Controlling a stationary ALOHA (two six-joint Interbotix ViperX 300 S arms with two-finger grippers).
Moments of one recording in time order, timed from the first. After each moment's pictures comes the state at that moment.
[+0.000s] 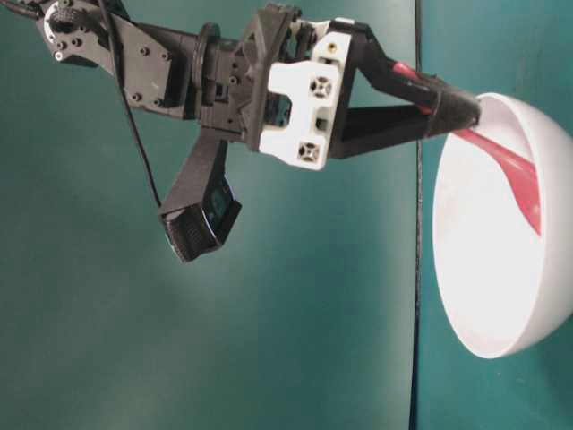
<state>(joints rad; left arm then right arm) -0.10 -0.97 1.14 0.02 -0.11 0.00 -0.10 0.10 0.33 0.24 0.86 0.30</state>
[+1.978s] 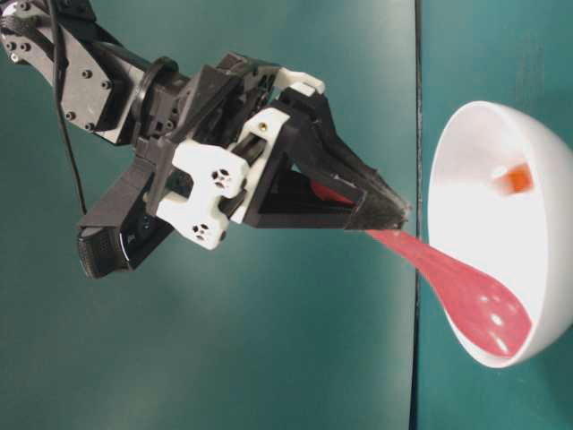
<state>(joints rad) -0.10 -0.97 1.15 0.02 -0.11 0.00 -0.10 0.07 0.29 0.34 0.67 0.31</state>
